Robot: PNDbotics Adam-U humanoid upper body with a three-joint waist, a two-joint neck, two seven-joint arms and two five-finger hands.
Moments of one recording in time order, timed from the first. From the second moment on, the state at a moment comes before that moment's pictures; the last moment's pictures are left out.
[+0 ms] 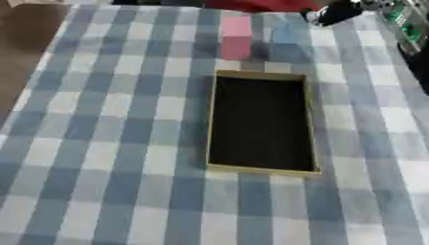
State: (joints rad) left arm 0.24 0.54 -0.09 -1.99 -0.97 -0.21 0.86; right arm -1.17 -0.68 0.26 -0.94 1.03 -0.08 0.47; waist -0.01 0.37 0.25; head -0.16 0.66
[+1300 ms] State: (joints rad) left arm 0.24 0.53 -0.09 -1.99 -0.98 -0.20 0.84; right arm -1.19 -0.67 0.27 -0.98 1.03 -0.03 0.77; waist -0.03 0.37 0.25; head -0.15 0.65
